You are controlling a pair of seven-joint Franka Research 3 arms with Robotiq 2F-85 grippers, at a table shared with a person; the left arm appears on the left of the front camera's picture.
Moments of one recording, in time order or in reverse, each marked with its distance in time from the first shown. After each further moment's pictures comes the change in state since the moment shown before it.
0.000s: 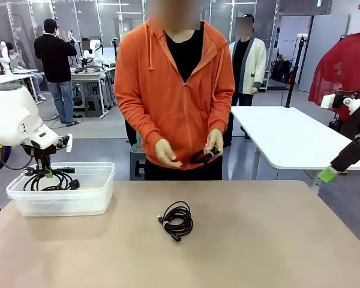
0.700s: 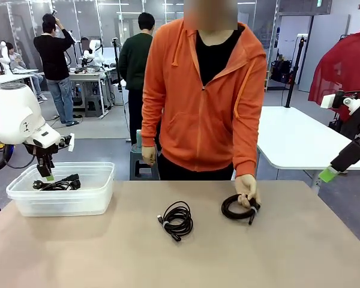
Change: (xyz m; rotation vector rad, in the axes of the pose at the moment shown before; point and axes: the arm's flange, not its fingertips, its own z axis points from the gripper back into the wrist) left arm 0.005 0.002 0.005 -0.005 0.001 -0.004; right arm 0.000 0.000 0.000 0.000 0.000 0.000
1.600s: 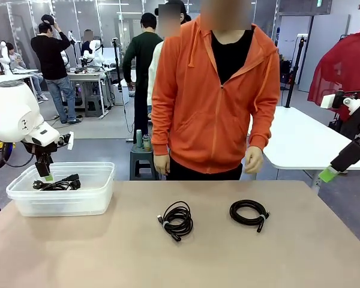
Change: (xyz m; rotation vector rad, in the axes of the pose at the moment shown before) left arm -0.001 -0.001 0.006 -0.009 -0.010 0.010; right arm 0.000 0.000 0.000 0.000 0.000 0.000
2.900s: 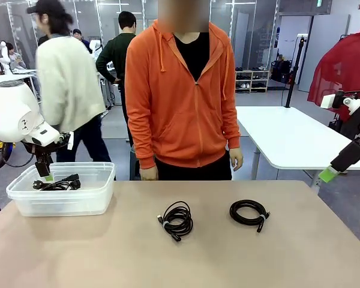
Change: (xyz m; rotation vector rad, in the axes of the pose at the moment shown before) left arm 0.000 0.000 0.000 0.000 0.000 0.000; right arm 0.000 0.000 0.000 0.000 0.000 0.000
